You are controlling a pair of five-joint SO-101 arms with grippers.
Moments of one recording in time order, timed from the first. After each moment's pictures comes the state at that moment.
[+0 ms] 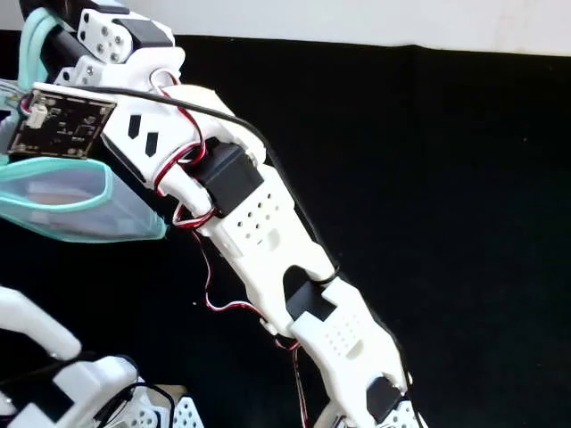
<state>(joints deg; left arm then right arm) -55.7 -9.9 -29.4 100.4 -78.9 -50.1 35.0 -84.2 39.3 48.8</state>
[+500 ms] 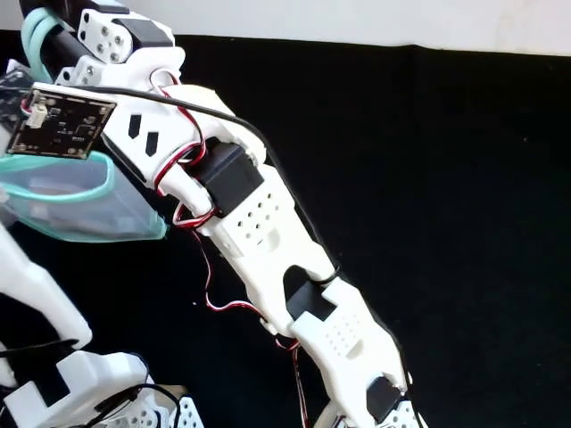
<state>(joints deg) -42.1 -5.8 -27.8 98.9 -79.2 -50.1 35.0 -84.2 39.3 48.9</state>
